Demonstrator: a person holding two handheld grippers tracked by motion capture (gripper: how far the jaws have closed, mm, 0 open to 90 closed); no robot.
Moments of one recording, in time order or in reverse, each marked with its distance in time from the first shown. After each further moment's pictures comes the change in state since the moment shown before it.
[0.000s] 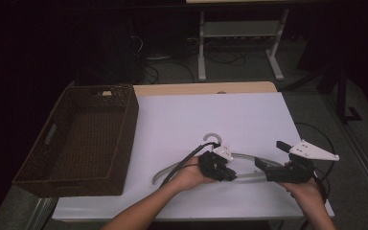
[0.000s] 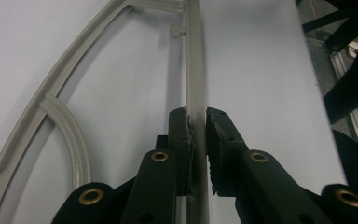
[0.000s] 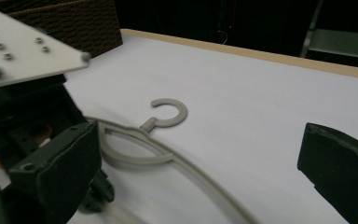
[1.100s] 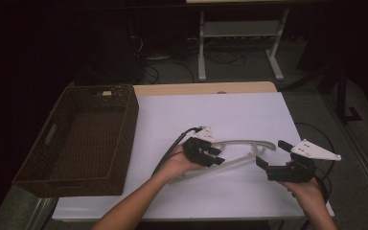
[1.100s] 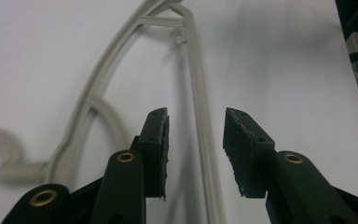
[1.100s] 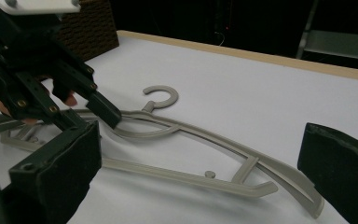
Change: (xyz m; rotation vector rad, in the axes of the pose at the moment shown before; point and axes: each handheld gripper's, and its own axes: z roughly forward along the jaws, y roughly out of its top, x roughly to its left) left arm 0.033 -0.004 -0.040 -0.087 0.142 -0.060; right arm -0.002 0.001 -0.002 -0.005 -0.013 0.007
